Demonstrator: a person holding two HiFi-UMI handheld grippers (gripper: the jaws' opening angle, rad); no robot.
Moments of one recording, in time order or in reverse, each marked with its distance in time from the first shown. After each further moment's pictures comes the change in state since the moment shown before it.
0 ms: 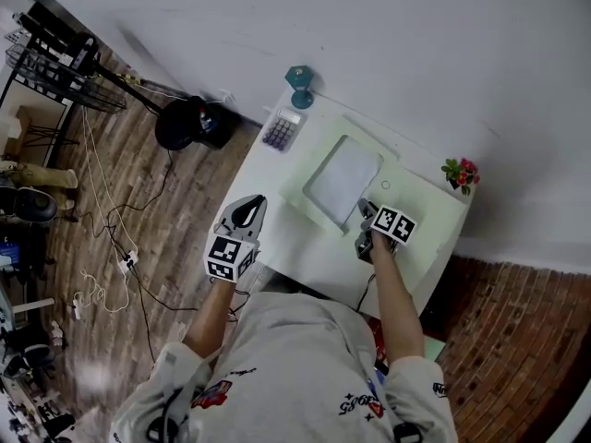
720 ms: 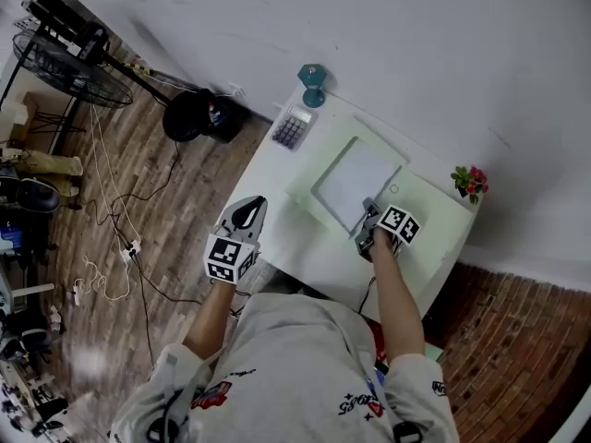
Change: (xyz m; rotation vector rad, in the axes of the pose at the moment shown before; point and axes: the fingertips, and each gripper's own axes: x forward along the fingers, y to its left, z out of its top) left arm -0.010 0.012 -0.005 -0.017 0.013 0.049; right arm 0.022 0.009 0.000 0.175 0.004 0.100
